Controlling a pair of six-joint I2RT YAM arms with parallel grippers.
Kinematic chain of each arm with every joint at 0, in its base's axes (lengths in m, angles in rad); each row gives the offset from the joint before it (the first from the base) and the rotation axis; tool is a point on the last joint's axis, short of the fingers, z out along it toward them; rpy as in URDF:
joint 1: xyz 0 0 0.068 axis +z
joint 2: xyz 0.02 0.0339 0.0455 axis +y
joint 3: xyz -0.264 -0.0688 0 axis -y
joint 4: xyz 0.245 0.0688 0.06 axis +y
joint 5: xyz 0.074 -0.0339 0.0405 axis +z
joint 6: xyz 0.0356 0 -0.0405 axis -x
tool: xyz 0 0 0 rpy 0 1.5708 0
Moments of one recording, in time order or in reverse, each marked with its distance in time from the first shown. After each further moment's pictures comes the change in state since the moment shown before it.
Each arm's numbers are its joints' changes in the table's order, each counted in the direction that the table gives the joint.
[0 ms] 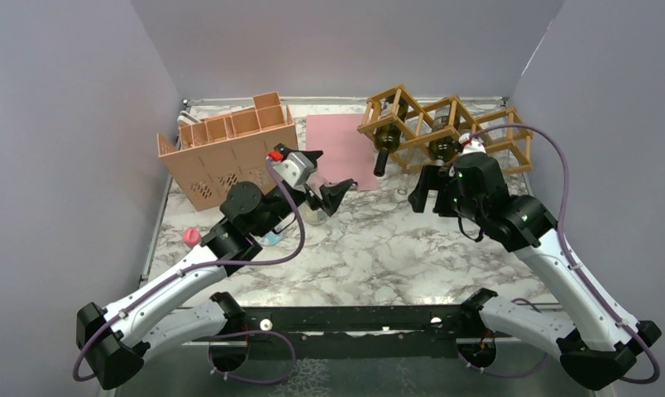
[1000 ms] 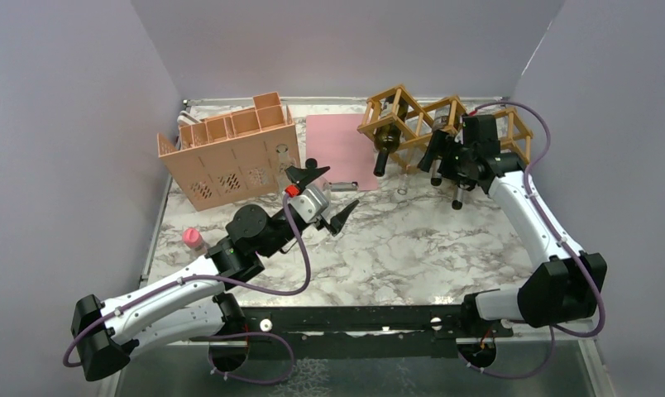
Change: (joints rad) left arm -0.182 -0.082 -0.140 -0.084 0.120 -0.237; right arm -0.431 0.412 0.065 -0.241 0.223 0.103
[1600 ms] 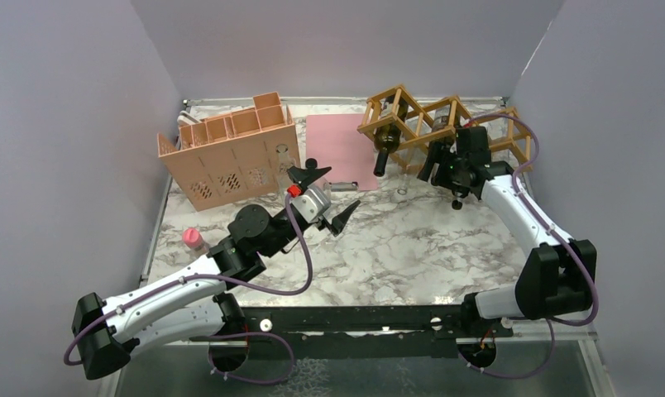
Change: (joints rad) left arm -0.006 0.010 0.000 -0.007 0.001 0.000; right arm -0.014 0.045 -0.137 -0.139 0.002 -0.003
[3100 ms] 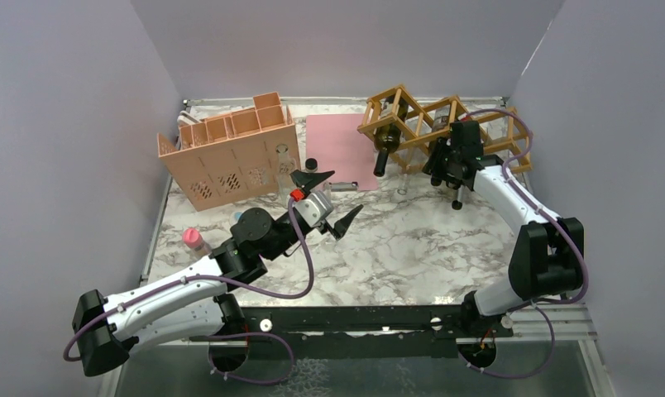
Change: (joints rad) left arm -0.033 0.004 -0.012 -0.017 0.020 -0.001; right arm 0.000 0.126 0.031 -0.117 -0.052 -0.033
